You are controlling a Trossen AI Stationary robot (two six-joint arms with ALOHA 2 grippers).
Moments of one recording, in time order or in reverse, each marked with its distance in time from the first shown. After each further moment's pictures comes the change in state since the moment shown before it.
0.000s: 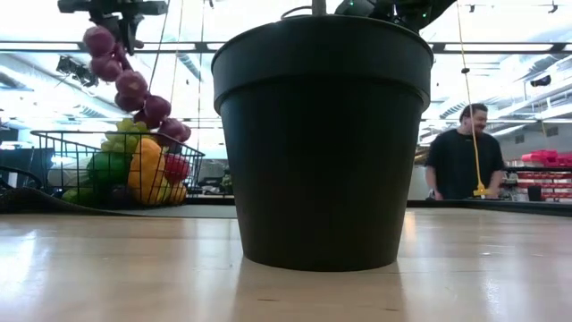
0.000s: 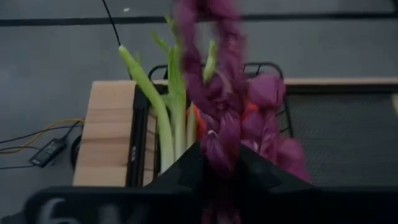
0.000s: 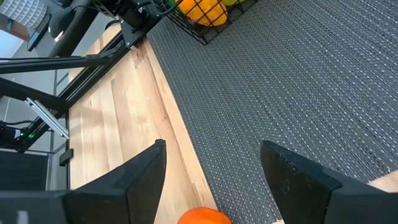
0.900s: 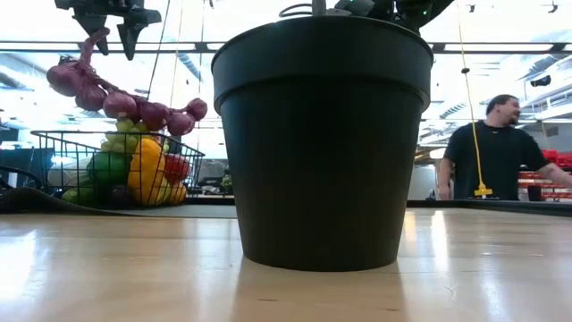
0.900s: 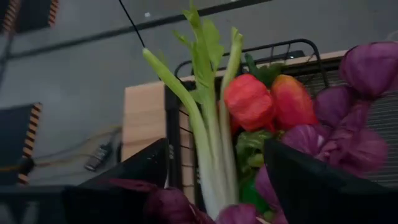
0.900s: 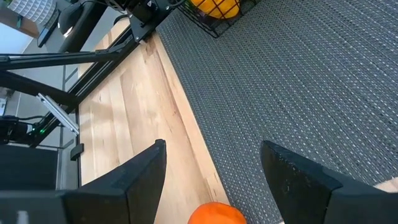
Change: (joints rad) left arm 0.001 0.027 0.000 -0.096 -0.053 0.109; right arm 0.026 0.000 0.000 0.001 -0.014 0.027
